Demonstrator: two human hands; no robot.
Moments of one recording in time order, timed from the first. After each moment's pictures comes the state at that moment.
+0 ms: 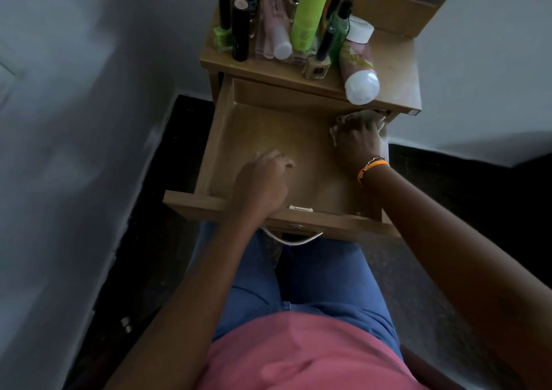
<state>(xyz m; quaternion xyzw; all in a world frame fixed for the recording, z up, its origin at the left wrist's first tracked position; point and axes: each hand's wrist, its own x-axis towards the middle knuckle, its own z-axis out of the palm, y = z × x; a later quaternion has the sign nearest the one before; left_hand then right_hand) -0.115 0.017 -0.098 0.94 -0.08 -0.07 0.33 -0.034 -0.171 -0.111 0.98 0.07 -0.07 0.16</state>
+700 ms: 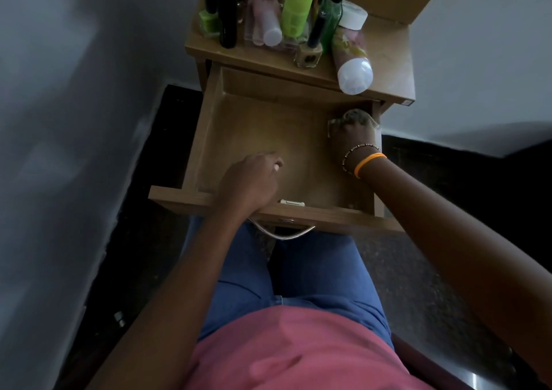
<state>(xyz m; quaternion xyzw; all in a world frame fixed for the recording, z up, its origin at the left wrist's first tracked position) -0.119 0.022 -0.086 0.93 -0.06 -0.17 0.32 -0.039 -0.170 -0.105 0.96 0.05 -0.12 0.26</state>
